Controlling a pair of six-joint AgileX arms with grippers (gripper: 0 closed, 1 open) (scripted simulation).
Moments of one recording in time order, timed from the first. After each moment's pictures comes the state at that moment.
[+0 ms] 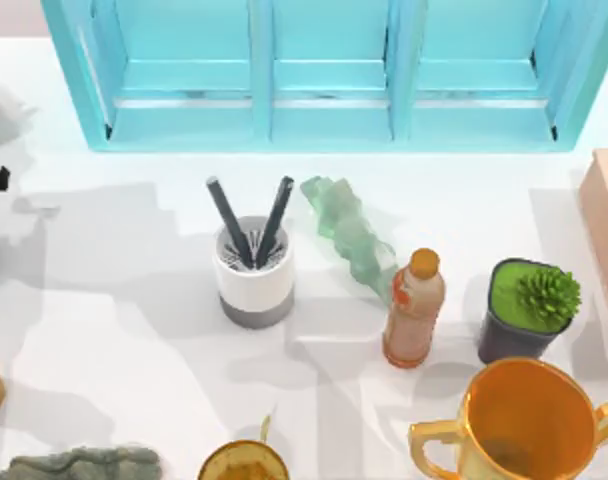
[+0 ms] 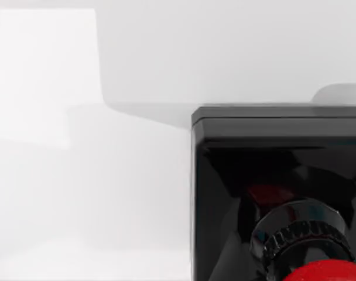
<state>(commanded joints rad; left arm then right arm) 0.19 2.14 1.61 -1.04 0.00 0.22 0.00 0.00 0.00 0.00 0.00 0.00</state>
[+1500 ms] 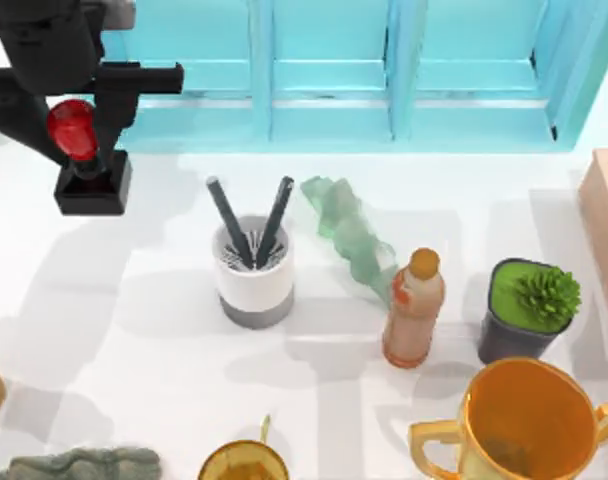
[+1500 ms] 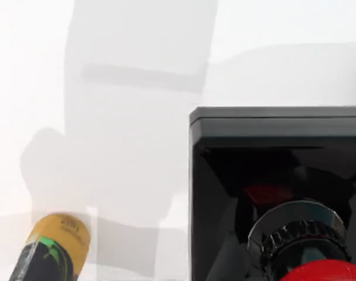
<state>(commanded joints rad) -0.28 1.99 1.95 -1.53 0.00 -0.25 0.00 0.00 0.00 0.00 0.00 0.00</state>
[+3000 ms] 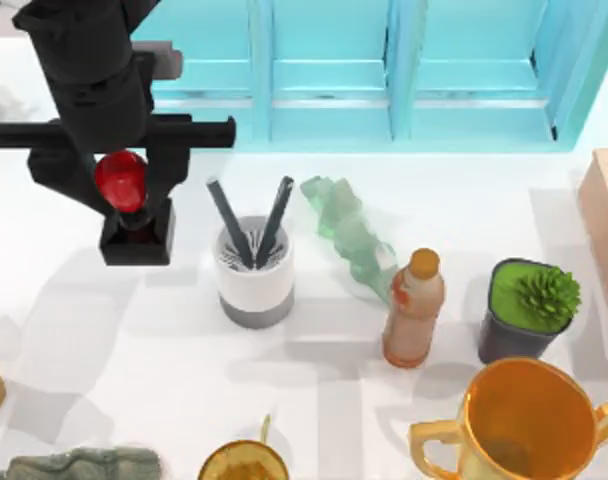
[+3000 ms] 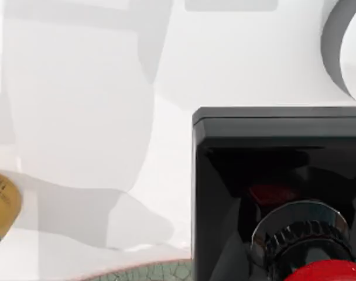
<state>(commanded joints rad) -0.41 1.86 1.72 -1.43 0.01 -0.39 0.00 0.00 0.00 0.00 0.00 0.00</state>
